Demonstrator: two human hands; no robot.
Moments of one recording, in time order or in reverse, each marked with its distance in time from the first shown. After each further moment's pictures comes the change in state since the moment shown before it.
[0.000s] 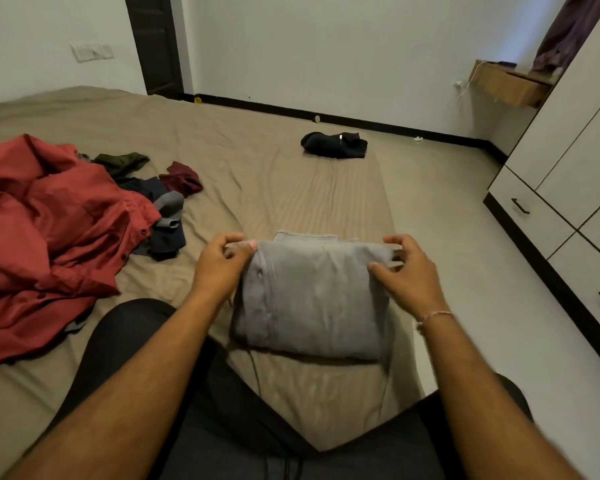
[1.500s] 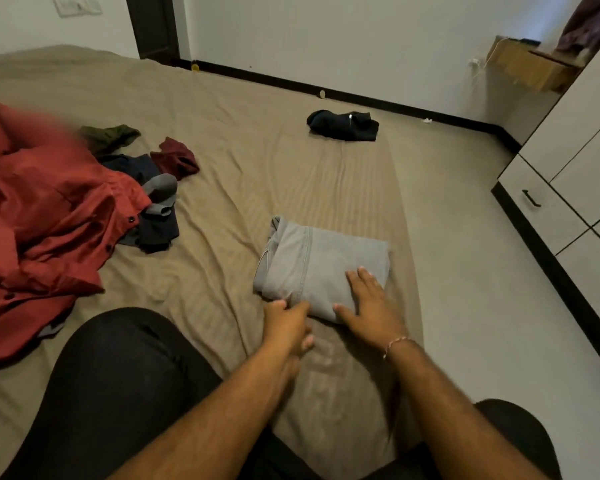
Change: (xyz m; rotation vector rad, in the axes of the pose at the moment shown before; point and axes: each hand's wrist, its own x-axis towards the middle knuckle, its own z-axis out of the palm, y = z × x) left_hand -0.043 -0.040 0.116 -0.518 -0.046 -0.663; right_hand 0.014 0.067 0.103 -0.519 -0.370 -0.047
